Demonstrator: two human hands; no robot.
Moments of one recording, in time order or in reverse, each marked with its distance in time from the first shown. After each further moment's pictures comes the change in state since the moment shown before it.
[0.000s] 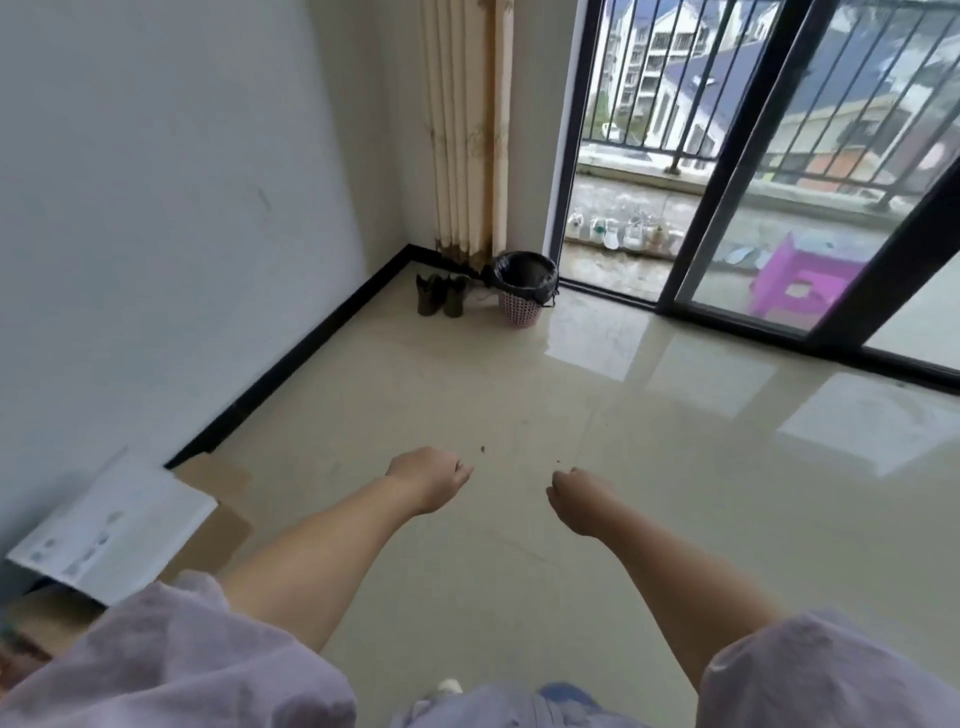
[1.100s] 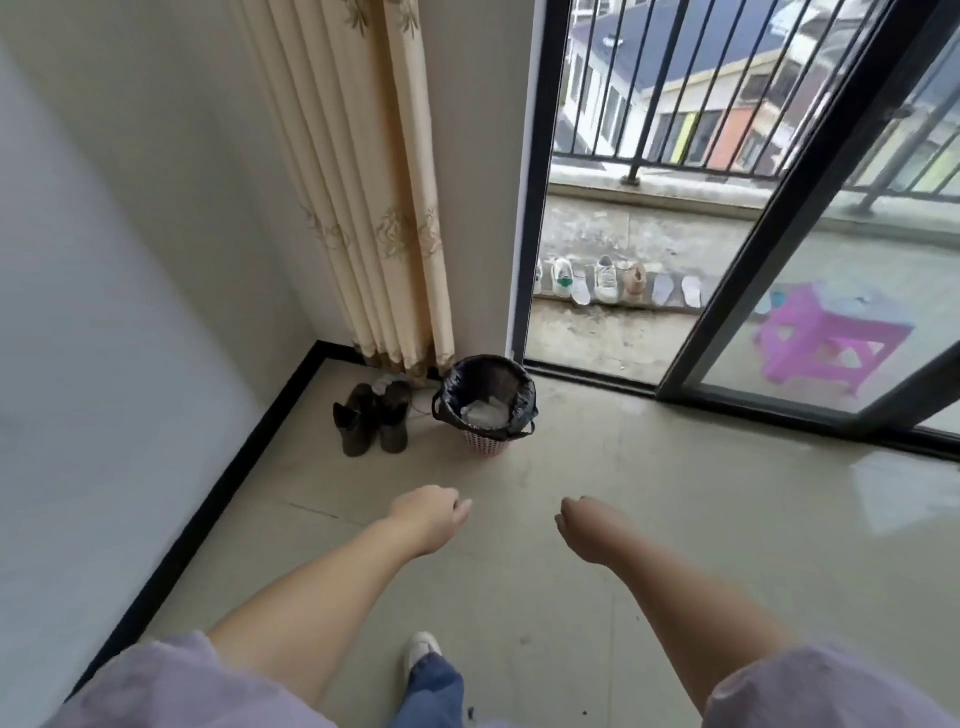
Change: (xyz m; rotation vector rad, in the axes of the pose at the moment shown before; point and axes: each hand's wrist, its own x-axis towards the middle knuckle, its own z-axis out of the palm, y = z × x) left_hand 0.694 -0.065 -0.285 -0.011 -0.132 0.082; right_hand 0.628 0.136 -0.328 0.123 -0.050 0.231
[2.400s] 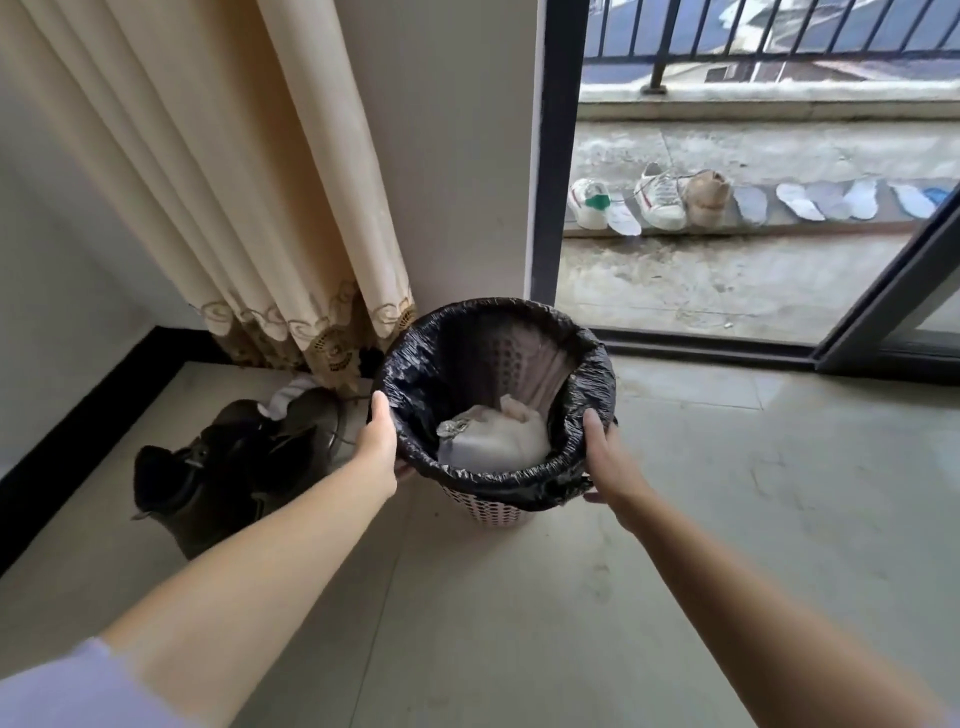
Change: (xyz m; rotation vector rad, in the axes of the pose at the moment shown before) left_hand 0.690 -0.179 0.195 -1.550 0.336 -0.503; right_hand 0.689 0.059 0.215 1.328 0.377 0.174
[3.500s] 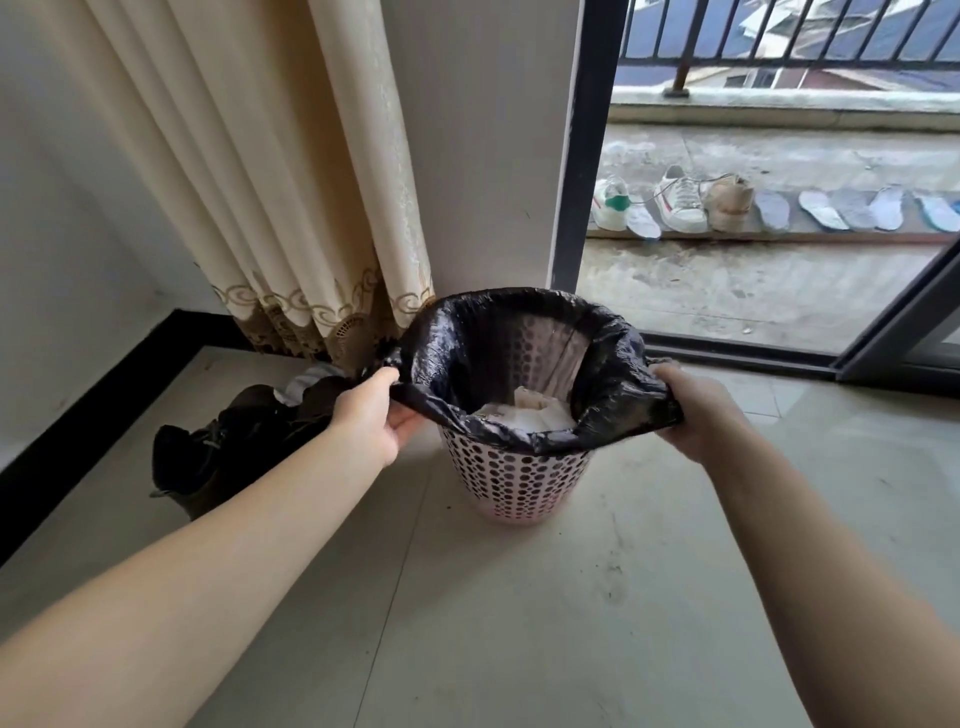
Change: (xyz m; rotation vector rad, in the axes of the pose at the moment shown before) left_hand -0.047 0.042 -0.024 -0.310 -0.116 0.015; right_hand -0.011 -0.073 -0.048 0.499 0.032 0.130
